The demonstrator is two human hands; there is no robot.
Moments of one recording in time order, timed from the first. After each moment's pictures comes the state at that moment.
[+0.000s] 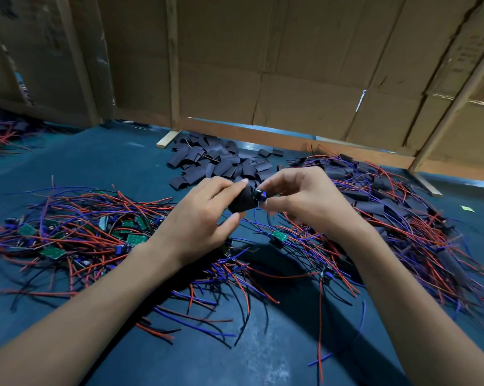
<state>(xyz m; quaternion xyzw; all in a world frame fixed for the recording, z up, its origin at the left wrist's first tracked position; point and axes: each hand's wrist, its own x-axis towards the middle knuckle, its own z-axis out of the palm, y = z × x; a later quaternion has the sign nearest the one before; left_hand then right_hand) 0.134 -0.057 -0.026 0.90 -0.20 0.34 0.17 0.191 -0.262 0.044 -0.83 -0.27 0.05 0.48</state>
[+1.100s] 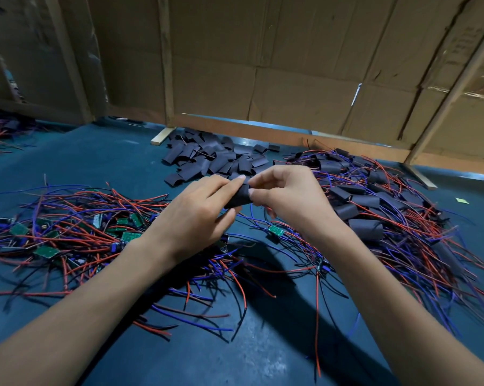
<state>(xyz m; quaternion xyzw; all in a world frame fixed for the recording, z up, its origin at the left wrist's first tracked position) 0.133 -0.059 -0.022 0.90 -0.22 0.36 0.11 0.183 -0.242 0.031 -0.84 -0.19 0.01 0.51</state>
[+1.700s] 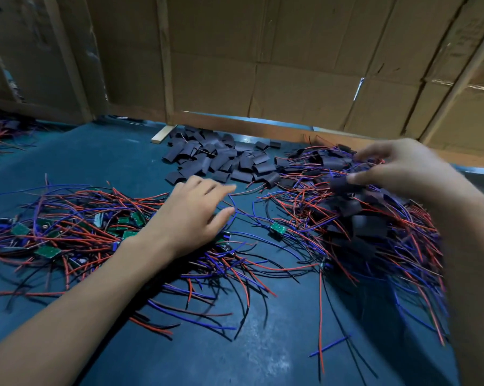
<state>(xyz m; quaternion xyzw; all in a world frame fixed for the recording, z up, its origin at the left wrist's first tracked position) 0.142 -0.046 -0.032 0.96 -0.13 0.24 0.08 0.222 -0.360 0.088 -0.97 -0.05 -0.07 0.21</state>
